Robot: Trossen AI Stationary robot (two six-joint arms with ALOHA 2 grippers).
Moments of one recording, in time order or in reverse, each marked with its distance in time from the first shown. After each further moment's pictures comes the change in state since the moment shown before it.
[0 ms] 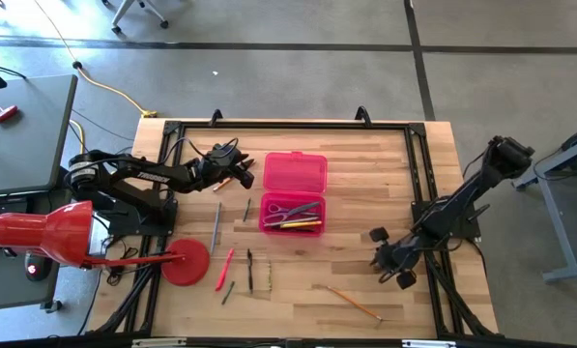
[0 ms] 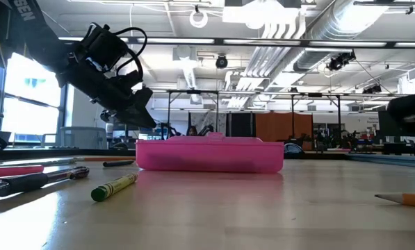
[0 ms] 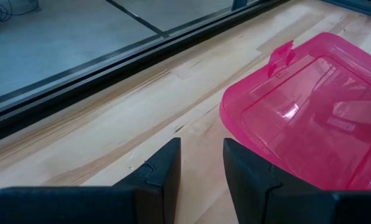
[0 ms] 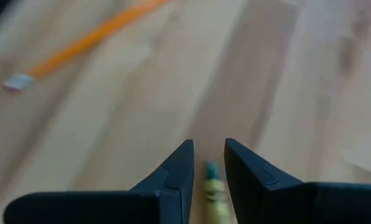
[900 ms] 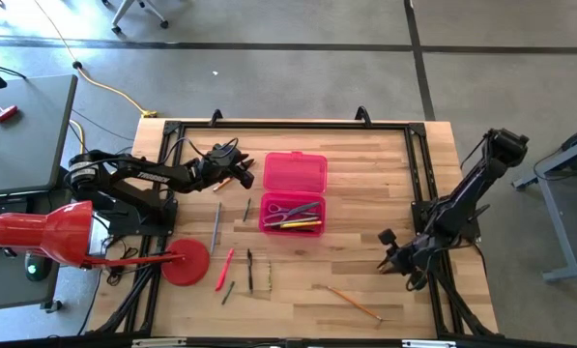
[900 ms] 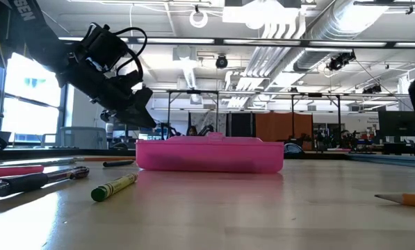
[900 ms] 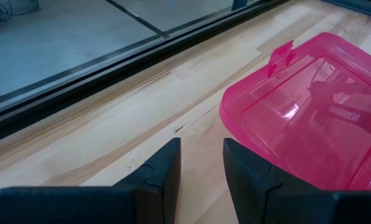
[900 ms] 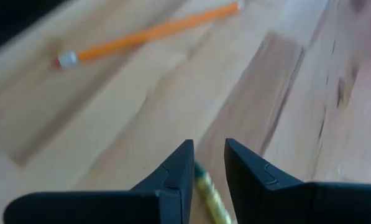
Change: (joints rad) left arm 0.000 0.000 0.000 0.000 0.000 0.000; right arm 0.185 -0.172 -0.082 0.008 0.154 -0.075
